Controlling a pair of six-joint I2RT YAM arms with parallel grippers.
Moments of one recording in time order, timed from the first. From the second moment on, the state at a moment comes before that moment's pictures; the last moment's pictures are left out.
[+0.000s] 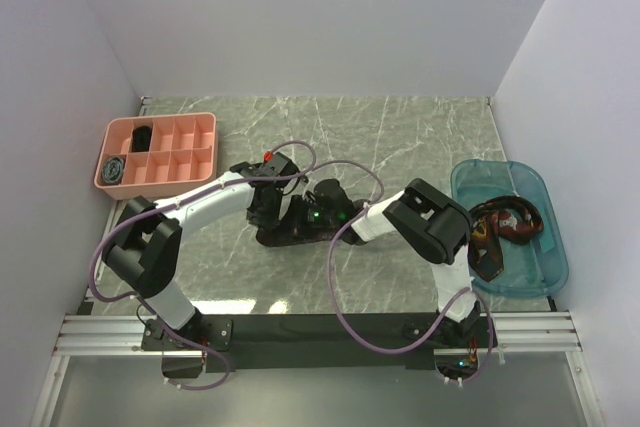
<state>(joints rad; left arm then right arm) -0.65 1.64 1.12 -0.79 -0.23 -0.49 0.80 2.02 0.89 0.68 -0.49 0.94</state>
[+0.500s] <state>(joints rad) -0.66 1.64 1.13 -0.83 -0.23 -0.49 0.84 2.05 0.88 0.73 -0.43 1.01</state>
